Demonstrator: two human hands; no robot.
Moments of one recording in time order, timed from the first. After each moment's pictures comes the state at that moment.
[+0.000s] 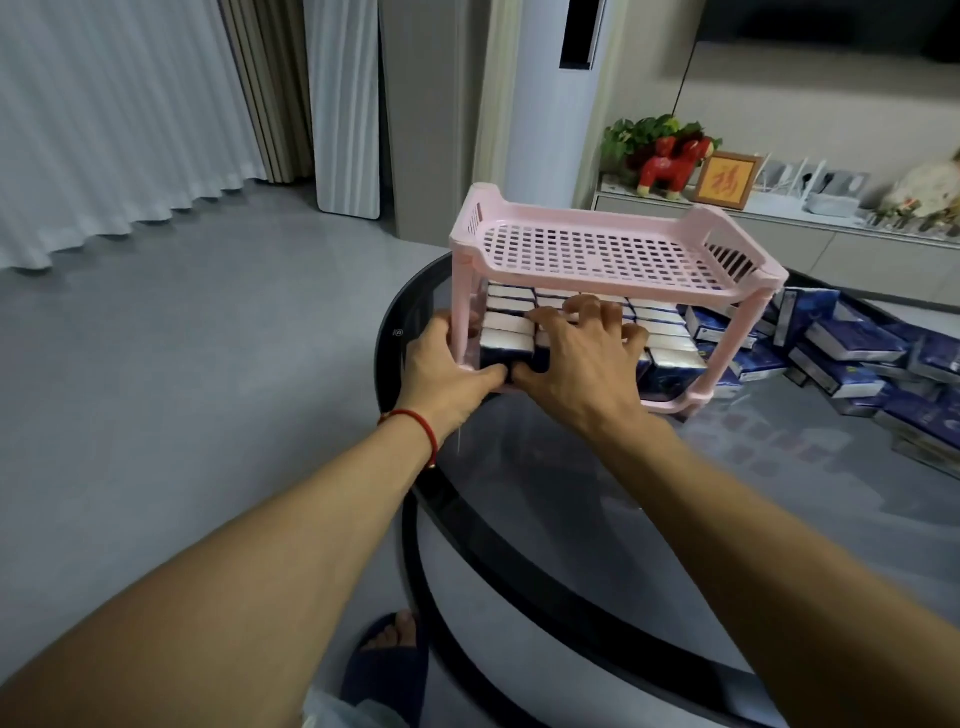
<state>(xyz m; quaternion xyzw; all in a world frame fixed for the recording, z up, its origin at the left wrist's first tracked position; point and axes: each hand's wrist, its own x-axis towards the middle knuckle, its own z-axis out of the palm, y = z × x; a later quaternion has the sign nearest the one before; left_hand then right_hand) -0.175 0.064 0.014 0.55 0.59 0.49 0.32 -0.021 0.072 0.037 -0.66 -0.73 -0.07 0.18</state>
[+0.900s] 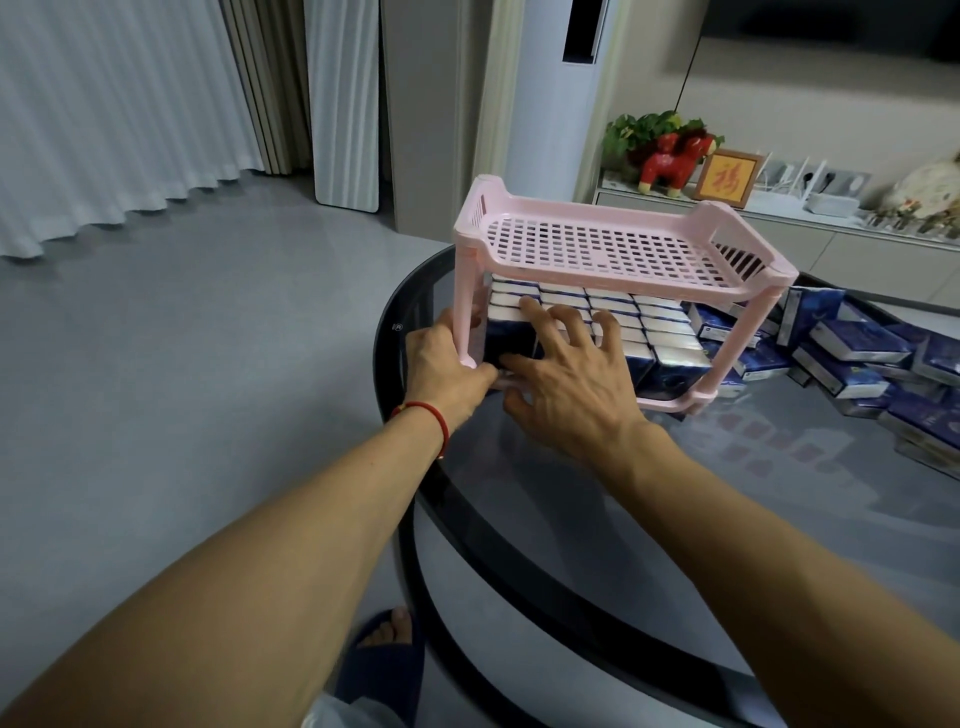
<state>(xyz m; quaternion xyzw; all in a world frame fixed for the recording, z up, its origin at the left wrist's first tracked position) -0.173 0.097 -0.015 0.55 0.63 0.47 0.28 -0.020 0.065 0.018 -0.55 -0.81 -0.20 0.08</state>
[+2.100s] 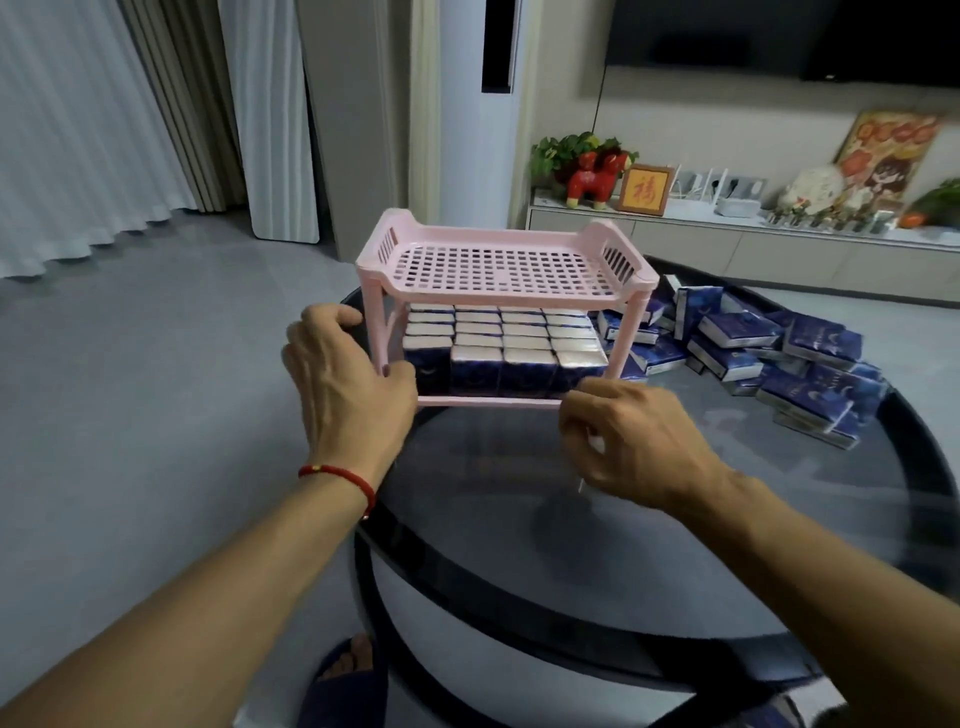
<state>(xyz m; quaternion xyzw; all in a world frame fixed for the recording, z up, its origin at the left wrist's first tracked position) -0.157 0.014 0.053 0.56 0.65 0.51 0.07 0.099 -0.010 0.045 -0.48 -0.85 -0.11 0.18</state>
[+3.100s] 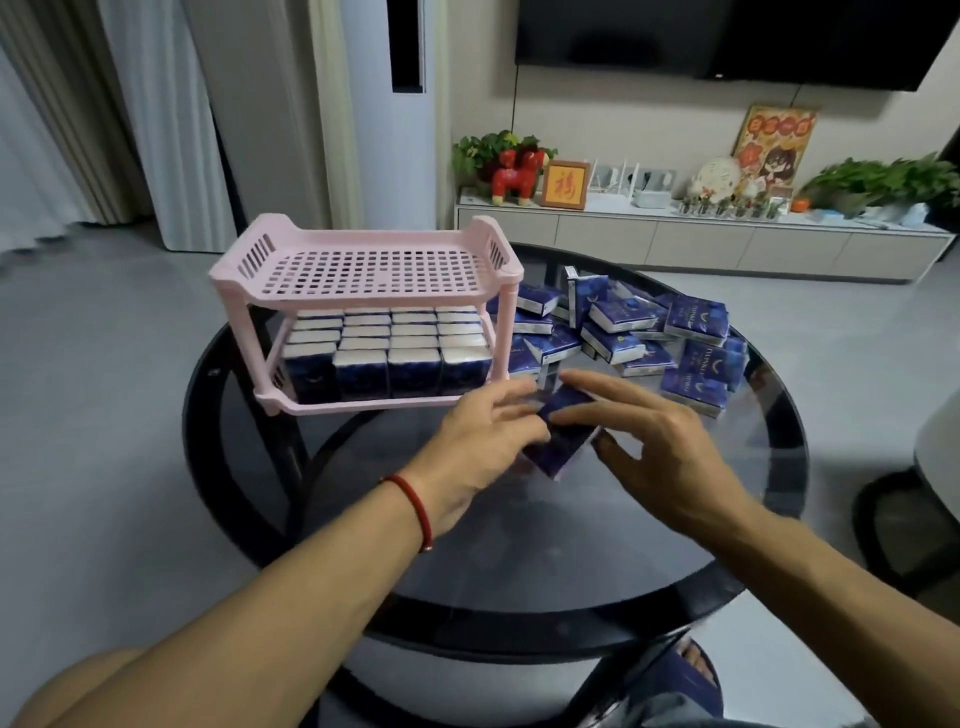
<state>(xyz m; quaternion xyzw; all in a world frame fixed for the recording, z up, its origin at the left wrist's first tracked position) 0.006 -0.022 0.048 0.59 0.44 0.32 0.59 0.203 -0.073 0.045 -0.52 -0.80 -0.02 0.31</state>
